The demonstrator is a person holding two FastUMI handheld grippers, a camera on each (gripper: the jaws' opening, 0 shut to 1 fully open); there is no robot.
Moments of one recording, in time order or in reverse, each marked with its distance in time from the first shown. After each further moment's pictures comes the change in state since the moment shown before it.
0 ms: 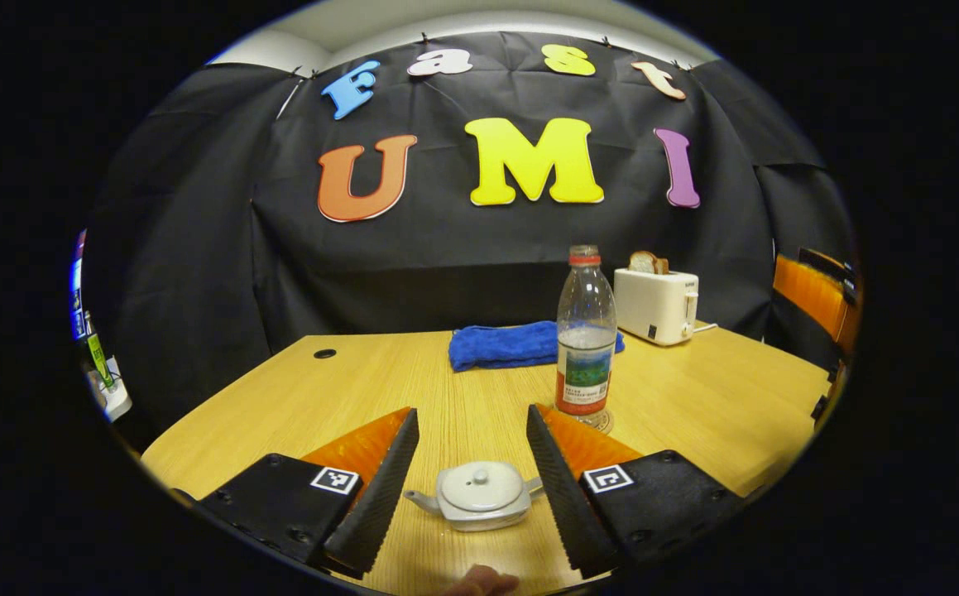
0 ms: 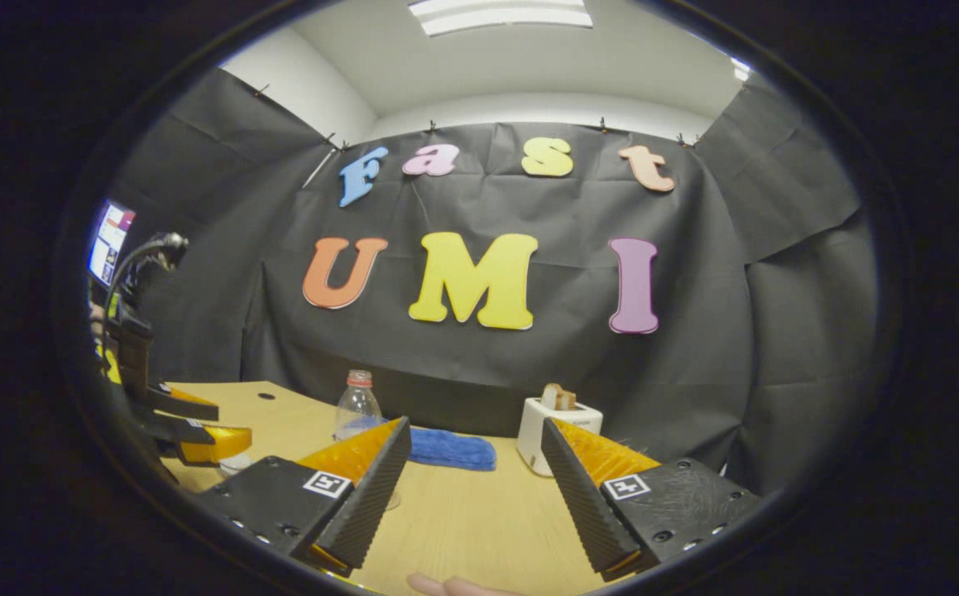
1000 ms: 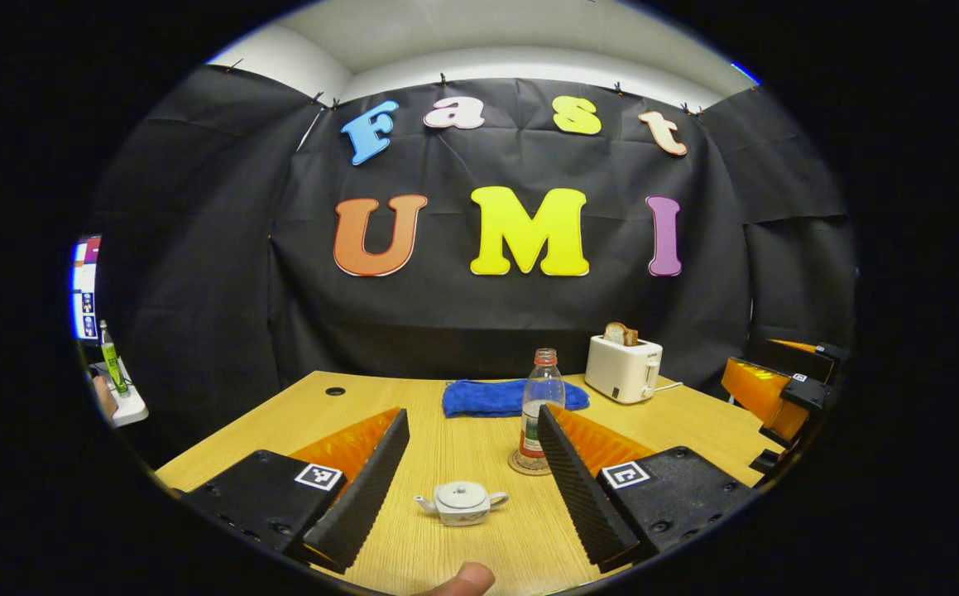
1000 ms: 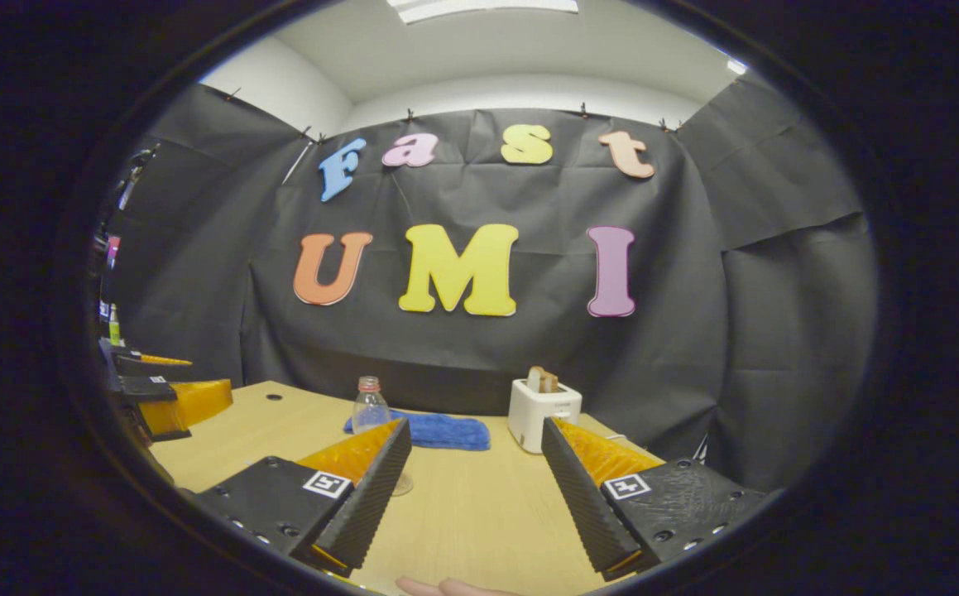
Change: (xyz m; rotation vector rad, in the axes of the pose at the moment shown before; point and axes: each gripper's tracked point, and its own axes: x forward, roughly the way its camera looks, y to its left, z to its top) left arm -0.081 -0.010 0.071 -0.029 -0.115 -0.019; right arm -0.055 -0.001 0.036 0.058 0.108 -0.037
